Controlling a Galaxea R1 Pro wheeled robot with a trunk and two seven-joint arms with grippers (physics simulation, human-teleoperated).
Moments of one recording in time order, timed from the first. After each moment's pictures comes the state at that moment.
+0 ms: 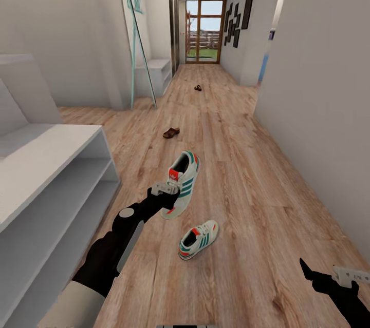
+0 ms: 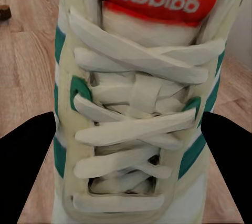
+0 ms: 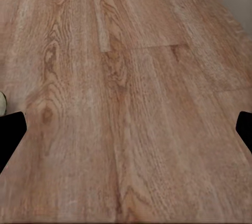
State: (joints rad) left arm -0.59 -0.06 -0.27 -1.22 0.08 0.35 -0.22; right arm -0.09 -0.06 -0.65 -1.28 0.09 0.07 0.44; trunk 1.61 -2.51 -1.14
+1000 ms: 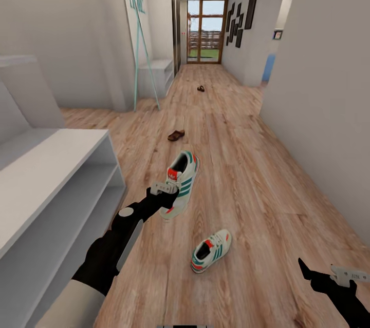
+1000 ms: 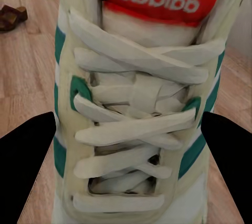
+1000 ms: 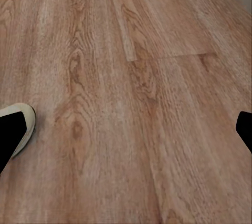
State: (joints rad) left arm -0.60 -0.06 -0.26 -1.21 0.08 0.35 -0.22; right arm -0.09 -0.06 -0.64 -1.28 0.09 0.07 0.44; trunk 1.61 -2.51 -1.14
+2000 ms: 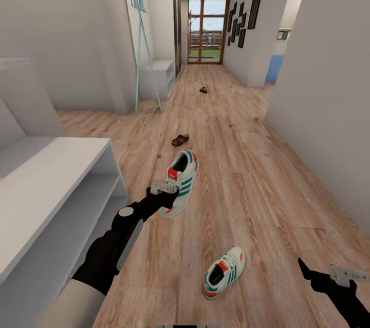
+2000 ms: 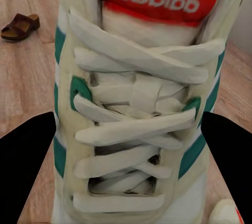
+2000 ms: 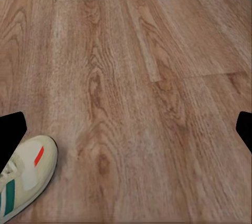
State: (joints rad) left arm -0.60 -0.06 -0.26 -1.21 0.08 0.35 -0.22; right arm -0.09 -0.06 -0.64 -1.28 0.09 0.07 0.44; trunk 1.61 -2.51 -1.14
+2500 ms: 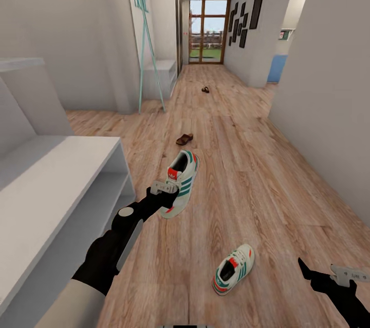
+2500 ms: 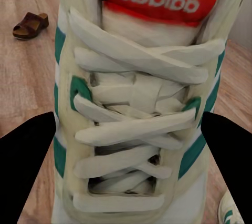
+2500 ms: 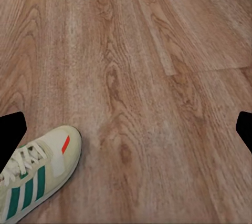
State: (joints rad) left arm -0.60 -0.06 -0.26 -1.21 0.08 0.35 -0.22; right arm -0.09 -0.06 -0.64 -1.28 0.09 0.07 0.44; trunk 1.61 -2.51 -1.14
